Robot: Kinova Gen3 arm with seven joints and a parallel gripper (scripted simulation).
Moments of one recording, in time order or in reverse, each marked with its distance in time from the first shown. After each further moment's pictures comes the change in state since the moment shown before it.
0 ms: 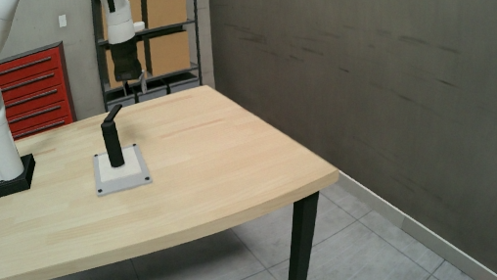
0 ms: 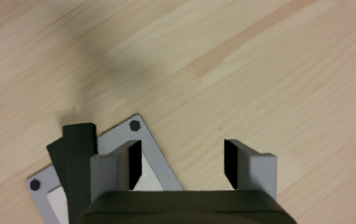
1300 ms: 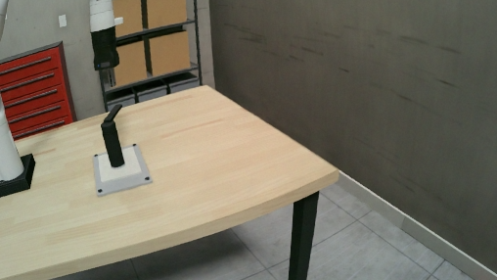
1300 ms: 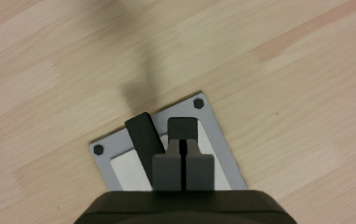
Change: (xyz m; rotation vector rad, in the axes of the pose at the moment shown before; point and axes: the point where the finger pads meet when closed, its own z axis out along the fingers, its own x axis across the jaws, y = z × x) arm -0.079 -0.012 -0.024 -0.177 0.003 -0.104
